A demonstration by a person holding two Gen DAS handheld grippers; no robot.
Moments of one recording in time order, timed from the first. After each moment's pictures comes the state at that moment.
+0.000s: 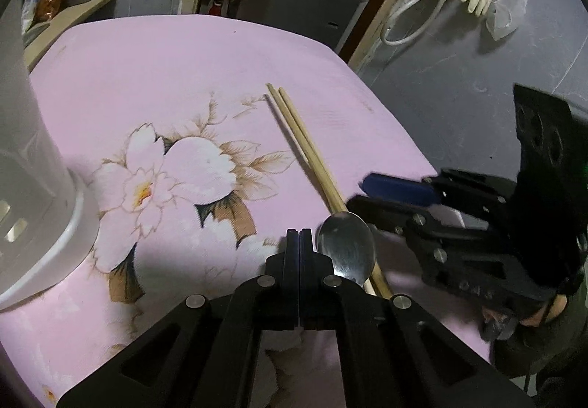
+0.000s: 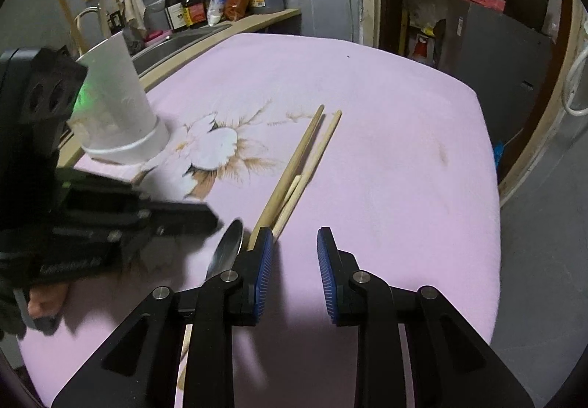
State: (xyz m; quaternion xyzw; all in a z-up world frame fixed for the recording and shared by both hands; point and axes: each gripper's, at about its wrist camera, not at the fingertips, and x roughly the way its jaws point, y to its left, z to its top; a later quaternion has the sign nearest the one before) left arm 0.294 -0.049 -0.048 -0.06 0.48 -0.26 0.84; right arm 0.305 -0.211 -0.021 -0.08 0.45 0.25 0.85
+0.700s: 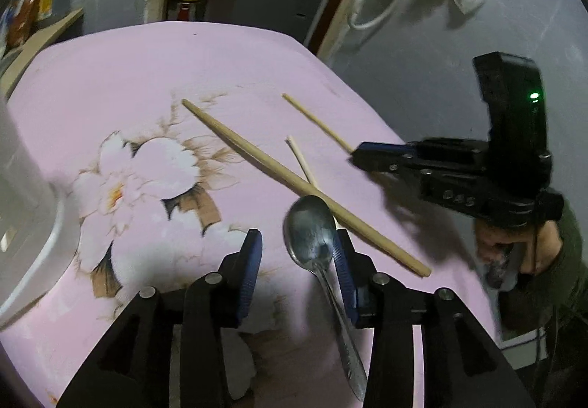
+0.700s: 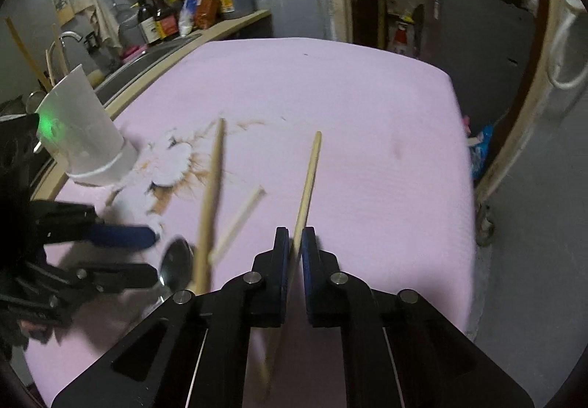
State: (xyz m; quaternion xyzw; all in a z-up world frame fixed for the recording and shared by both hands) left arm 0.287 -0.079 -0.040 -0.01 0.47 -0.31 0.82; right arm 0.315 -0.260 -0.020 -0.05 0.46 0.22 0.86
